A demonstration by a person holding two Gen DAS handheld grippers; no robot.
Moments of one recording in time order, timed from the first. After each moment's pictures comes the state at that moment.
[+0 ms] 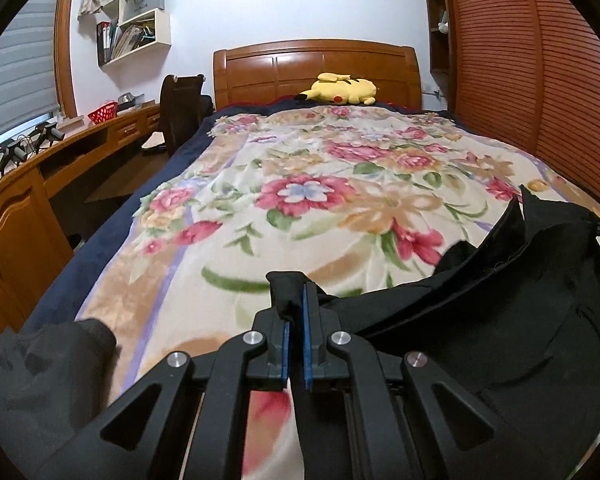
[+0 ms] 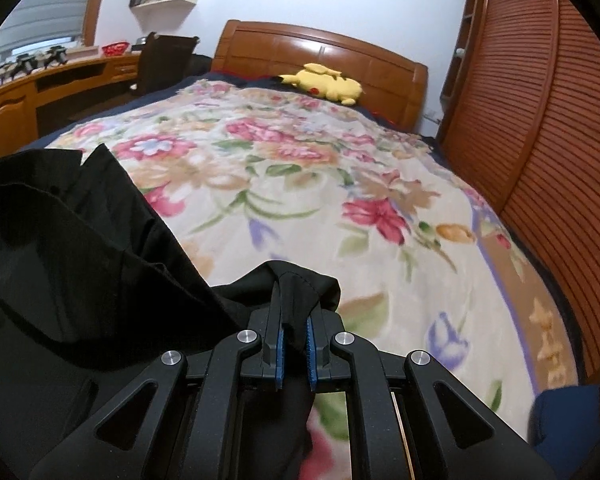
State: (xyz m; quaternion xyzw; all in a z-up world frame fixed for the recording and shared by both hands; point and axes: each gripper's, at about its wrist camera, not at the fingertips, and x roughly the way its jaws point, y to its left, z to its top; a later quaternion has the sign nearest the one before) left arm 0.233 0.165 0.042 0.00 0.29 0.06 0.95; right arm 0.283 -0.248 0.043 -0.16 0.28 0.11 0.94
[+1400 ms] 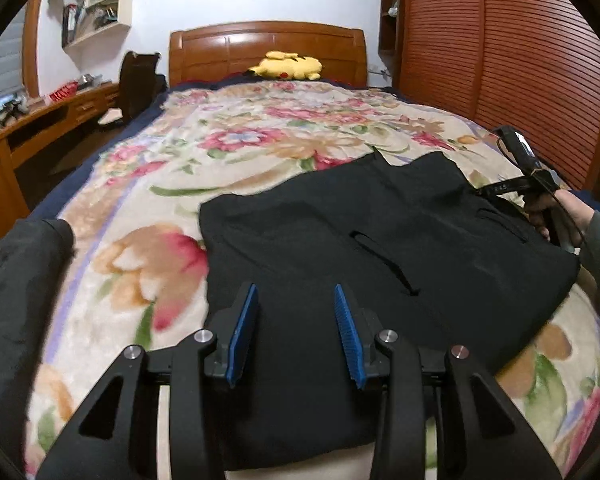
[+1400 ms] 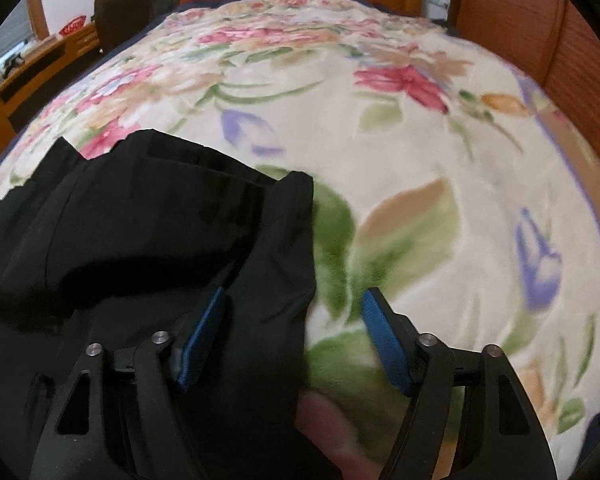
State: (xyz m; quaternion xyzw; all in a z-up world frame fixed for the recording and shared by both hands) left arm 0.114 0.117 -0.008 -0.02 0.33 -0.04 0.94; right arm 0.352 -0.273 -0.048 -0.06 0.46 0.14 0.87
